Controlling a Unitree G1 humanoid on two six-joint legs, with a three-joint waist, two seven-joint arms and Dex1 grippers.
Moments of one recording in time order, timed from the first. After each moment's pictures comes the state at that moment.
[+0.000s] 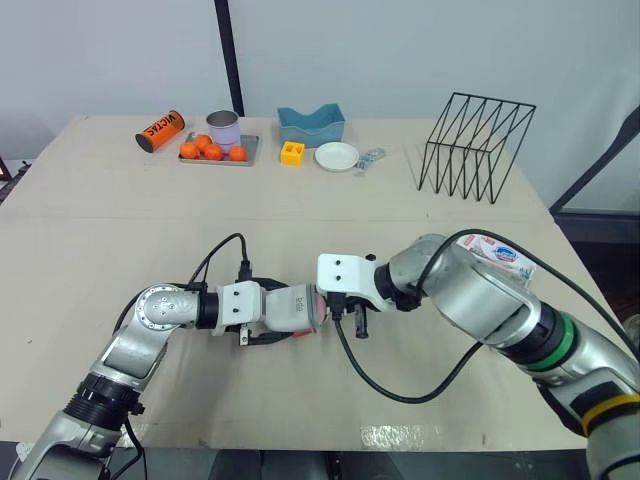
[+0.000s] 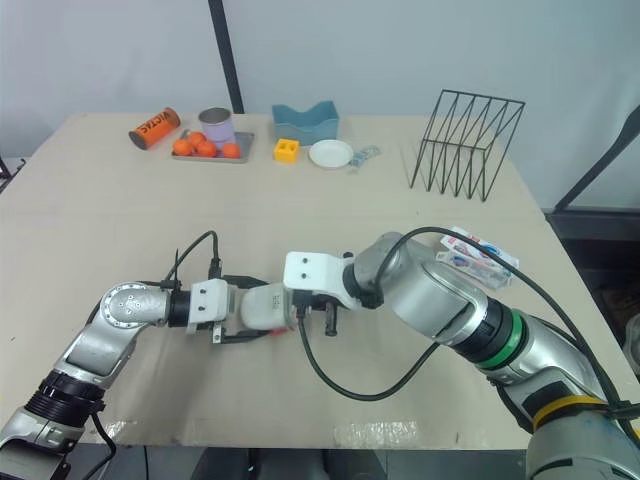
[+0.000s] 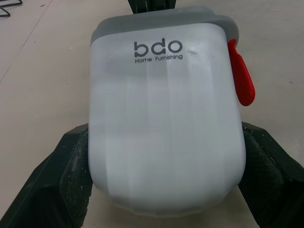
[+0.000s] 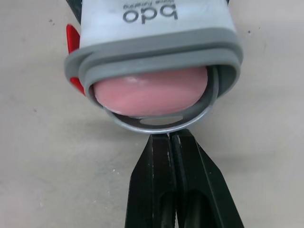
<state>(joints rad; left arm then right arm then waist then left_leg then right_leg) -0.34 0.60 -0.24 -0.01 -0.10 -0.10 -1.11 -0.87 -0.77 0.71 -0.41 0.12 1.02 1.02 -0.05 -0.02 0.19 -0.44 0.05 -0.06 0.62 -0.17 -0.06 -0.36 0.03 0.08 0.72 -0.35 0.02</state>
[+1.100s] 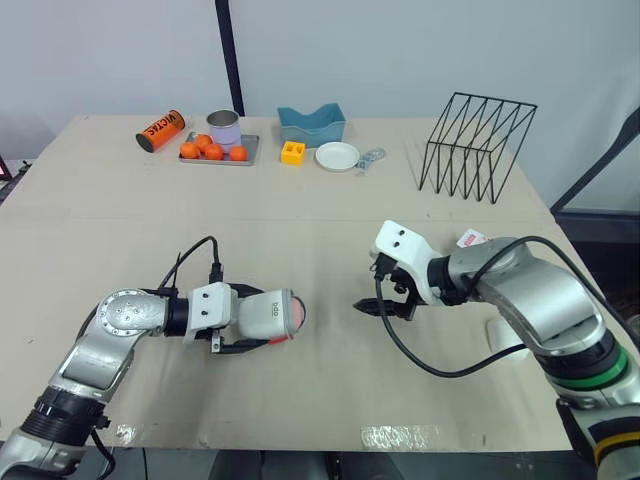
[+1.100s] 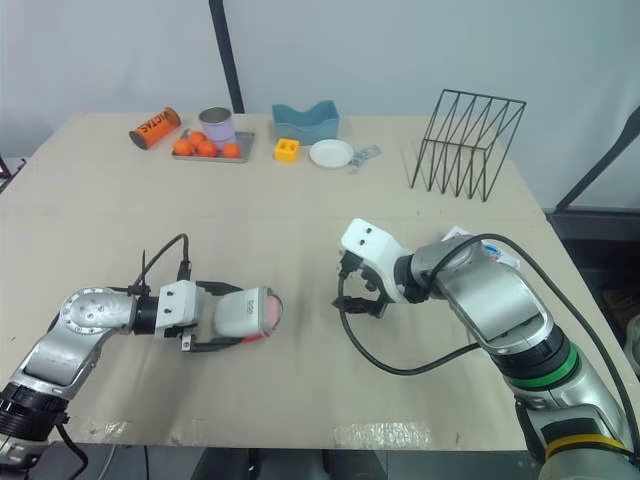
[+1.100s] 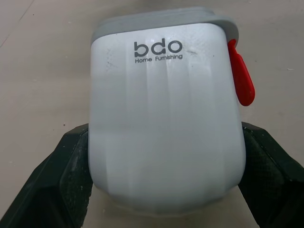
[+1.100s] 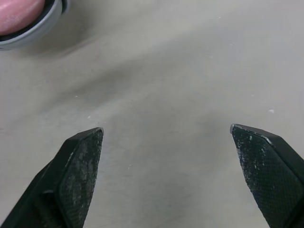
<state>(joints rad) -0.25 0.72 -0.15 -0.09 -0.20 -0.03 -1.16 -0.69 -0.78 0.31 -0.48 0.30 1.27 0.85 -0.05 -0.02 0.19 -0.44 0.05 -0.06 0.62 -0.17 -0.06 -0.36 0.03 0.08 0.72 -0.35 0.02</state>
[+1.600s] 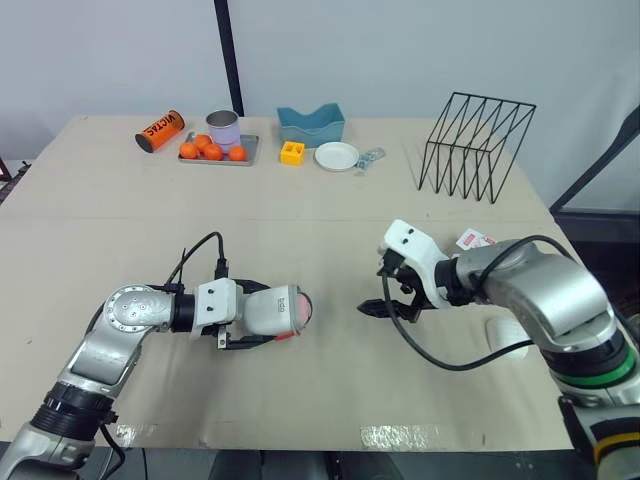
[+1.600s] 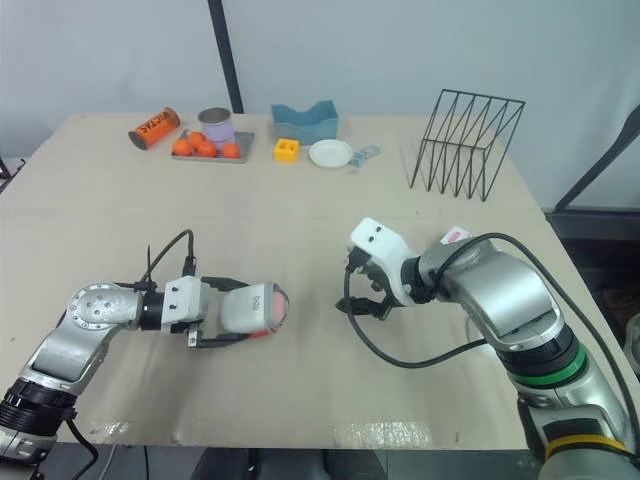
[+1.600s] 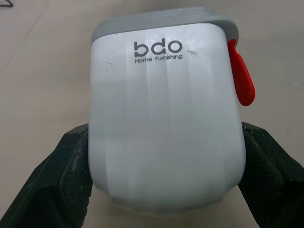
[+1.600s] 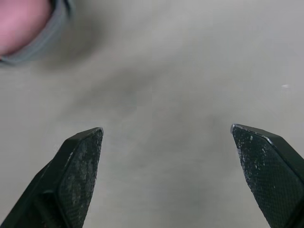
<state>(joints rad) -0.28 0.68 -0.16 -0.06 -0.20 -0.07 -1.16 -0.69 -0.71 0.15 -0.44 0.48 1.48 0.85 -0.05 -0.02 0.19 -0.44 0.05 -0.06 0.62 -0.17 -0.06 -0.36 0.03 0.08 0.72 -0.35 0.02</state>
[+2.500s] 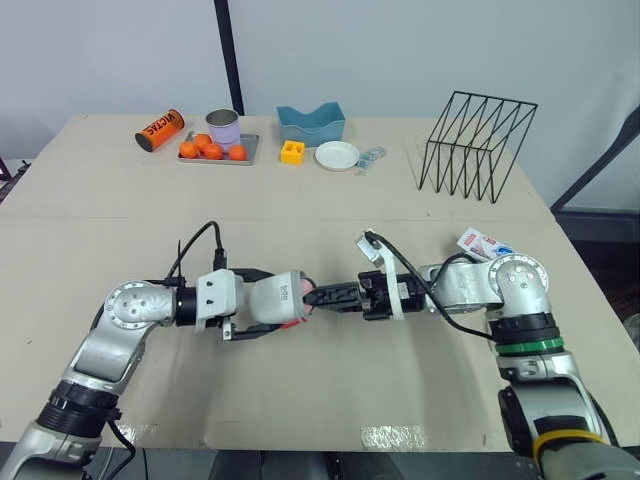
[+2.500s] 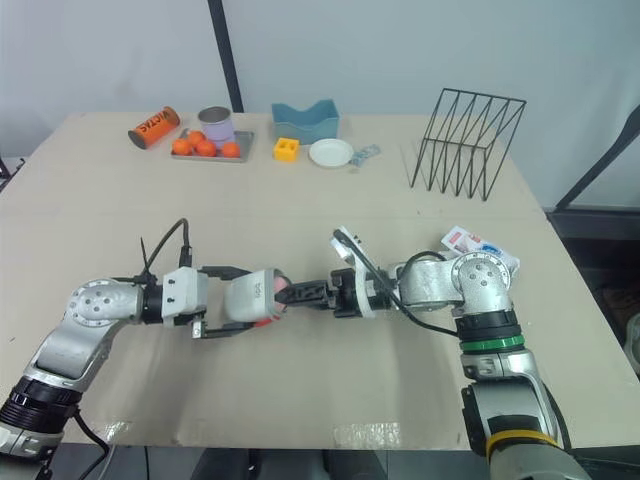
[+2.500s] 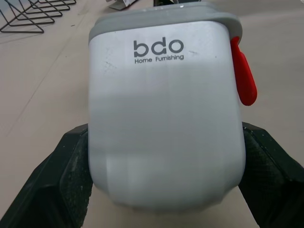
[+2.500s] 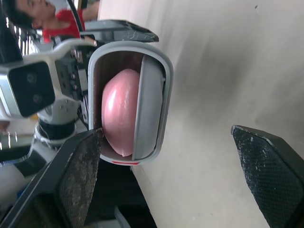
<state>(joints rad) -0.30 0.66 -0.13 -0.10 -0.23 -0.06 -1.12 -0.68 -0.50 0.07 0.16 1.88 1.44 -0.25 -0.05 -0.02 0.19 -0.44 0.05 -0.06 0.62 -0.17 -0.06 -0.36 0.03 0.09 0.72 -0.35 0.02</state>
